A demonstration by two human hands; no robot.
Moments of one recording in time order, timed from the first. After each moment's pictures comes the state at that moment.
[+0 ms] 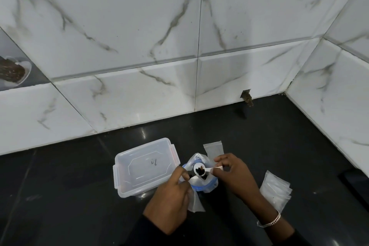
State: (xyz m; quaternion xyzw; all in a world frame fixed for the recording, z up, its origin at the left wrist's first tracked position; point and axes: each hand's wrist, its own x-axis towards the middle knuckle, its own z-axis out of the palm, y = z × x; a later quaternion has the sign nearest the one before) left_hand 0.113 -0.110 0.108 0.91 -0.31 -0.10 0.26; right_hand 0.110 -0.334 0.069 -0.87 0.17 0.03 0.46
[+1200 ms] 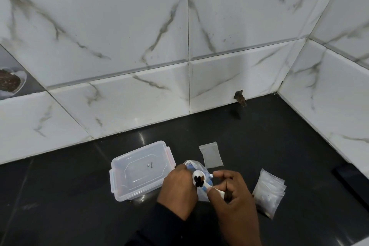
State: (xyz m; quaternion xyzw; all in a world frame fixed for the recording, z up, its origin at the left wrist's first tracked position) left_hand 0.114 -0.159 0.140 0.96 -0.19 -0.13 0.18; right_hand 0.033 -0.275 0.118 -0.82 0.21 -0.16 0.52
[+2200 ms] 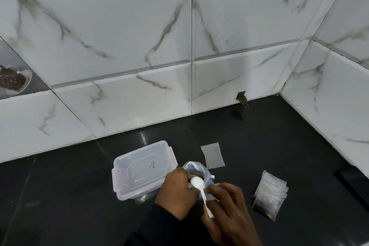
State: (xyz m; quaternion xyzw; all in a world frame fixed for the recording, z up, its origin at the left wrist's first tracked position) left_hand 0.115 -0.150 0.132 0.94 -0.11 -0.16 0.28; right_hand 0.022 -0.285 0.084 -0.92 -0.14 -0.31 0.18
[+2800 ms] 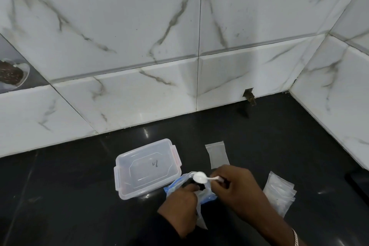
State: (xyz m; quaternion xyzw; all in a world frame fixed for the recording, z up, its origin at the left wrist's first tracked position) left_hand 0.115 -0.145 0.108 0.91 -0.24 -0.31 0.09; right_hand 0.076 -0.311 0.135 -0.91 0.05 0.04 0.40
